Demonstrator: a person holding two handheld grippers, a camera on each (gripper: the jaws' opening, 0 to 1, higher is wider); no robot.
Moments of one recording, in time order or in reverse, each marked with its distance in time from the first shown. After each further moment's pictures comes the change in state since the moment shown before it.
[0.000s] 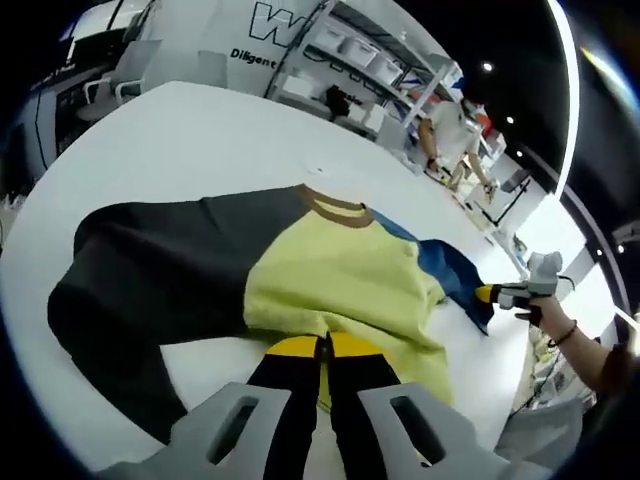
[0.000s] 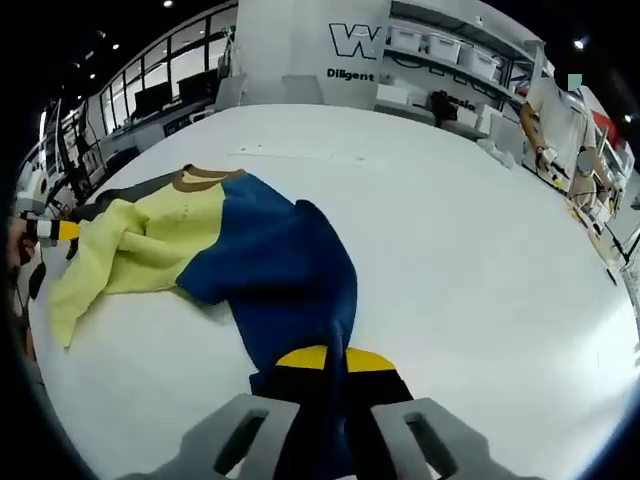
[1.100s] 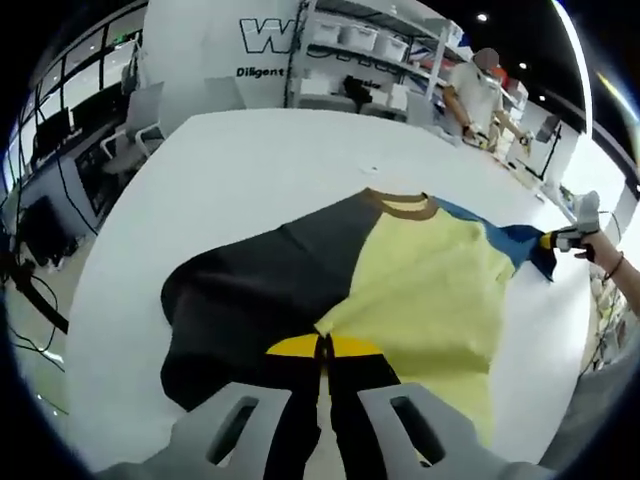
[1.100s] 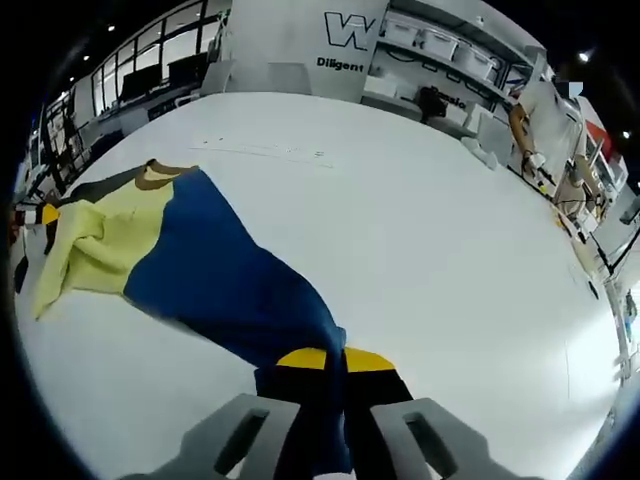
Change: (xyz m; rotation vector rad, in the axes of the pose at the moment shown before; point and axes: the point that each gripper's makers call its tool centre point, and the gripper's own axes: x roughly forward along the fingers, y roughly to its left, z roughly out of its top) left arm -0.021 0.071 0.022 0.208 0.028 0.276; right arm 0.007 -0.061 0.012 -0.041 0.050 -0.083
